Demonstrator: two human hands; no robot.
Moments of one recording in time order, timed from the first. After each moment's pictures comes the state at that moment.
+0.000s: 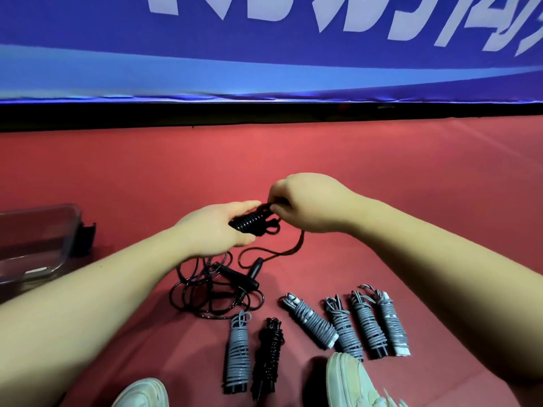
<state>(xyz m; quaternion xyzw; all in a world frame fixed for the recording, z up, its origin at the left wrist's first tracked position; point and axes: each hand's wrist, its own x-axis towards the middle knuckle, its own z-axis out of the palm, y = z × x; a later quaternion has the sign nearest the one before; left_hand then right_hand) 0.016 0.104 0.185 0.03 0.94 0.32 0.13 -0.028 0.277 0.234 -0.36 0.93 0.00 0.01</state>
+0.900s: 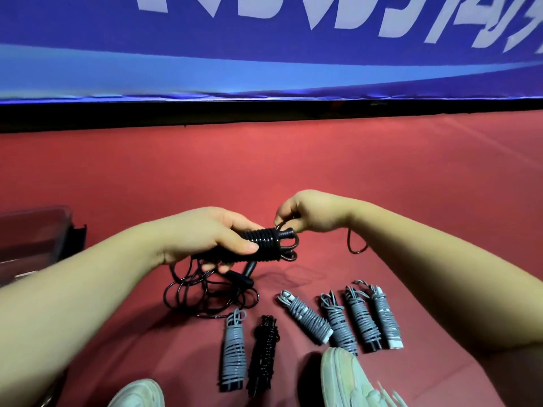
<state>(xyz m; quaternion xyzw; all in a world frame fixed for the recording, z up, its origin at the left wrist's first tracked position) 0.027 0.106 0.200 0.10 0.76 0.55 0.33 -0.052 0.308 0.205 -0.36 0.89 -0.16 0.24</state>
